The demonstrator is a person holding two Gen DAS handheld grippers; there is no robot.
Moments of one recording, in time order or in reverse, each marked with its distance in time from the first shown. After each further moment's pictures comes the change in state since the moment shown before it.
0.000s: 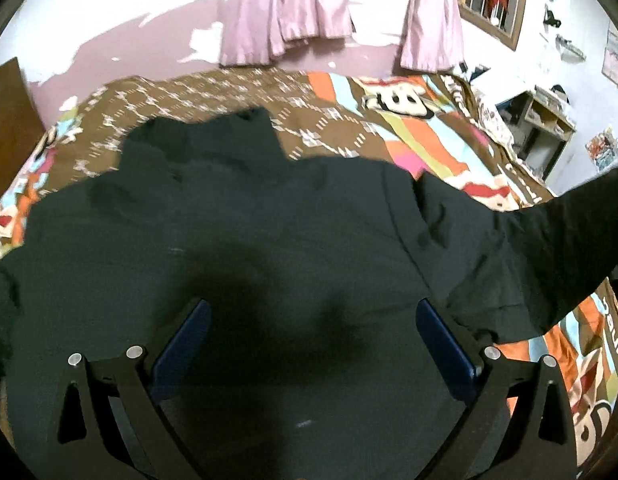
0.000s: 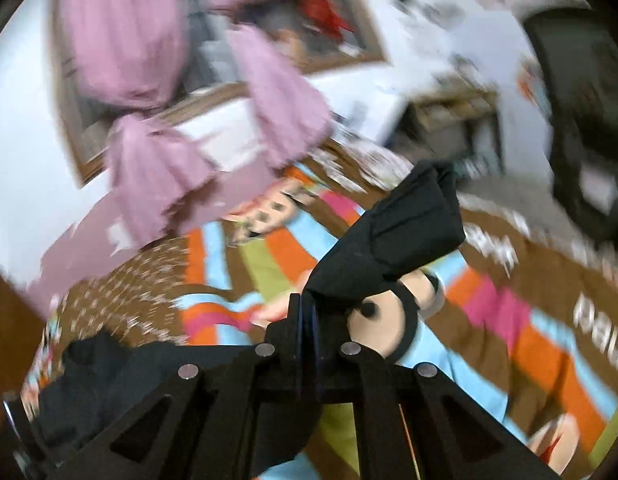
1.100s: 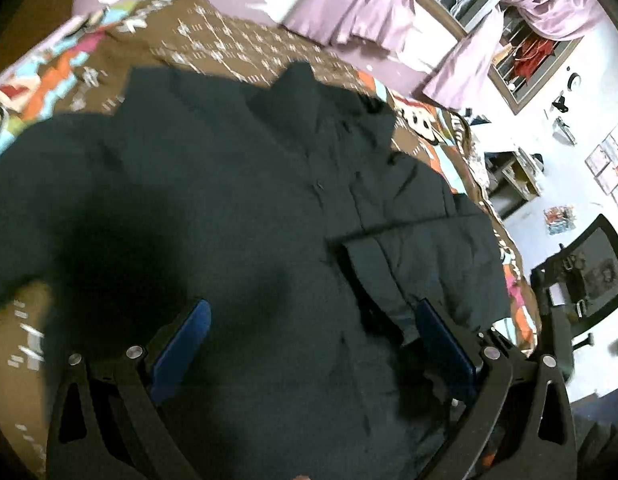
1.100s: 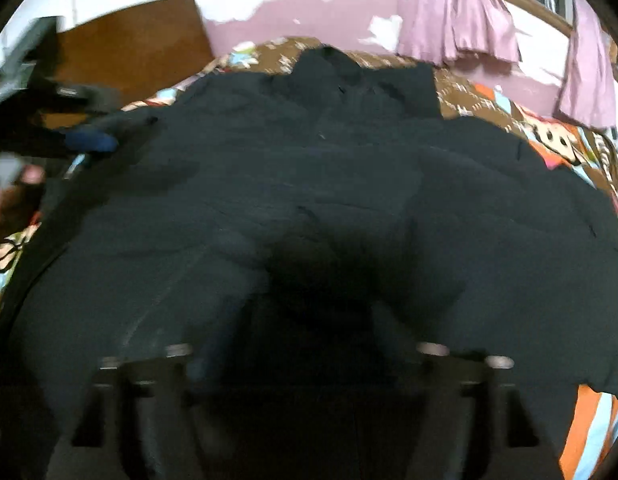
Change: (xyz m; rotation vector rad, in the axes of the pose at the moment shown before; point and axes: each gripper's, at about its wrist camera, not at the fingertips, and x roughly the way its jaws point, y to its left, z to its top) left arm -0.066 0.200 -0.076 -0.292 0.107 -0.300; right arm 0.041 0.273 -0.291 -0.684 0.449 0.509
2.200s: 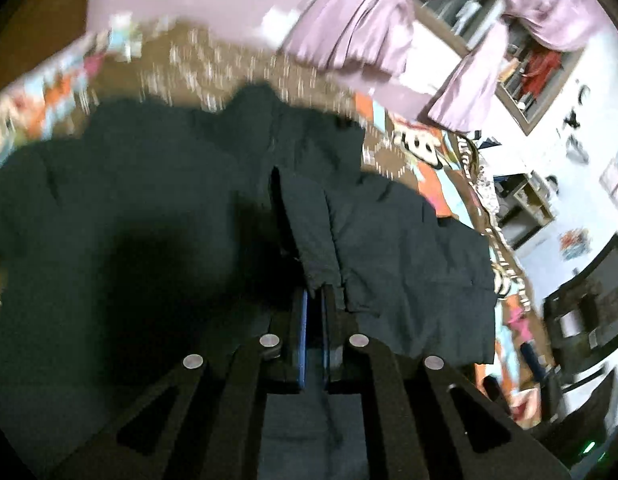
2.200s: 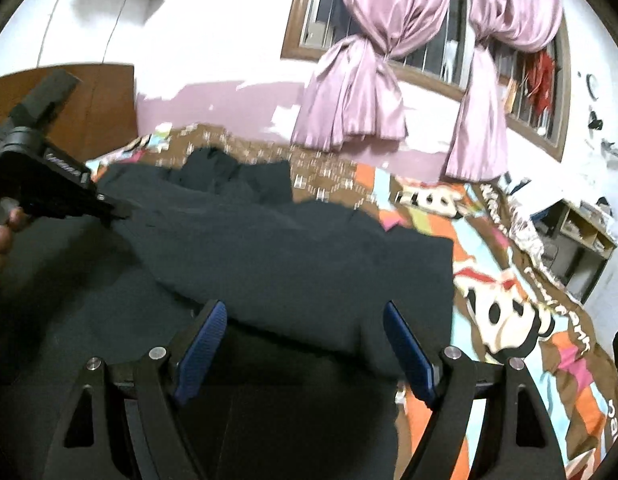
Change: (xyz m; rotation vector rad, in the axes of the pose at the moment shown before) left arm -0.011 -0.065 0.005 0.009 -0.170 0.127; right arm -0.099 -0.043 -0.026 0.049 -0.329 -0.378
